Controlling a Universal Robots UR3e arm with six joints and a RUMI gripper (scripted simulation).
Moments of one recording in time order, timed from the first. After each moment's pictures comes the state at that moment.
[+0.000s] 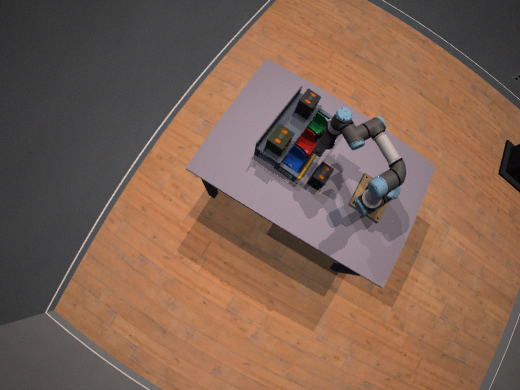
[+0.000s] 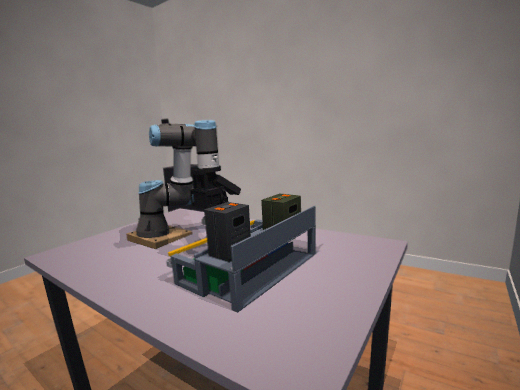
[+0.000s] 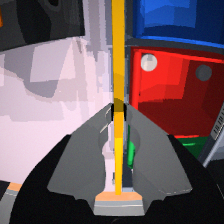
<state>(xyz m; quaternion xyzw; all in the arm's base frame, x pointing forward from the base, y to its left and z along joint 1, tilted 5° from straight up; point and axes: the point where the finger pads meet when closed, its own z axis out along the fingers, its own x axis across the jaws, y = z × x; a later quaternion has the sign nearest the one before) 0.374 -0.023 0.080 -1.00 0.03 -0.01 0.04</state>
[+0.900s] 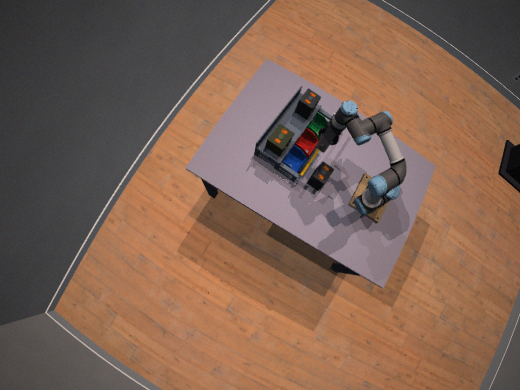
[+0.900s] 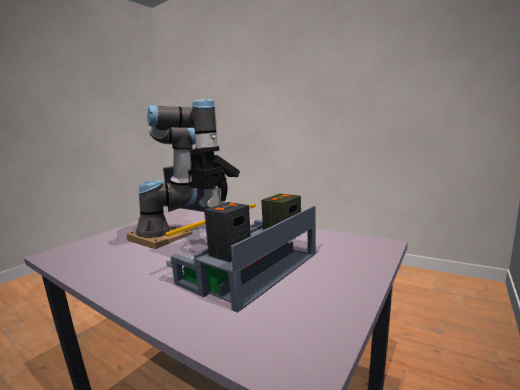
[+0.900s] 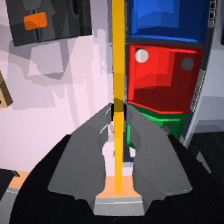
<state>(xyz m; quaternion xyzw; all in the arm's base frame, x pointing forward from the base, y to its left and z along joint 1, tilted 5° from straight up) 0.373 -0.028 0.138 -1.00 0.03 -0.01 0.04</state>
